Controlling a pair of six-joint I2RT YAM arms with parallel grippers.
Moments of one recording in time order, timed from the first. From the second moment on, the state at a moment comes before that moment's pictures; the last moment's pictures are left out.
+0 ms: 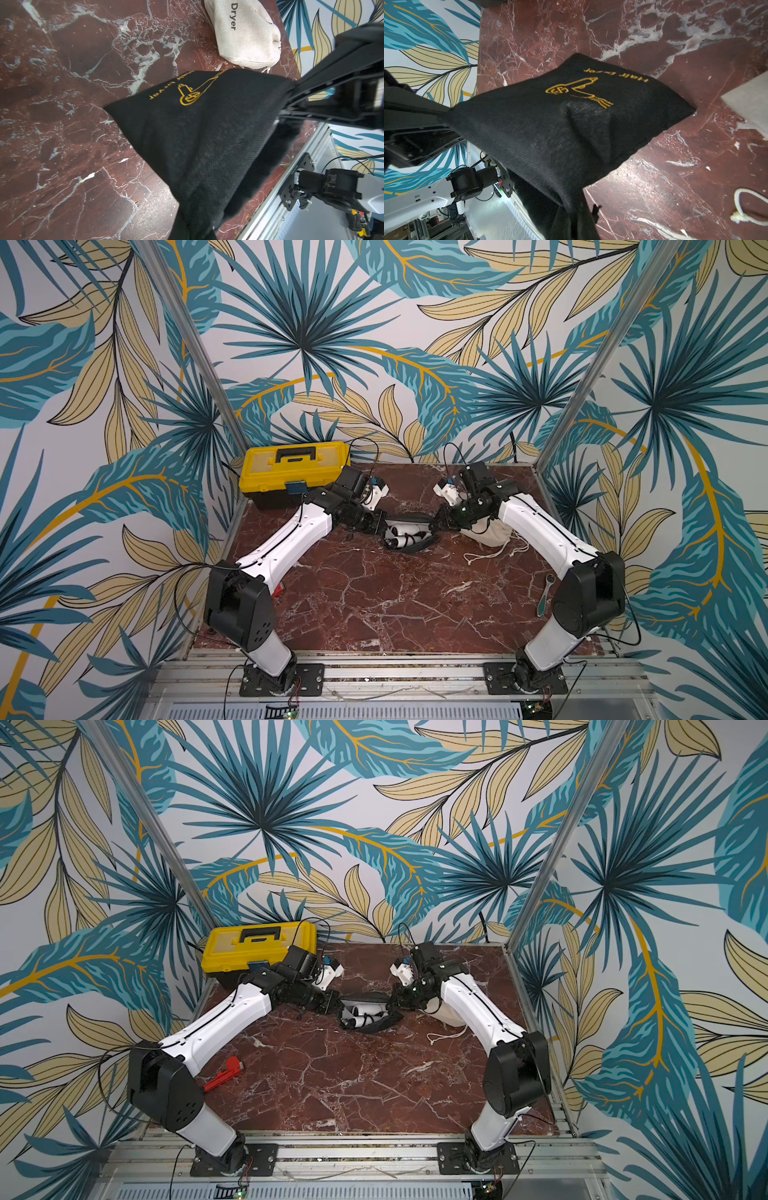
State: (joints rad) left arm -0.46 1.62 1.45 -0.80 0.43 -0.22; right arm 0.32 1.70 1.49 -0.93 -0.54 0.22
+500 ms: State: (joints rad) left arm -0.45 1.61 1.45 -0.81 0.45 -0.33; right arm 0.31 1.62 1.35 -0.86 -0.49 0.21
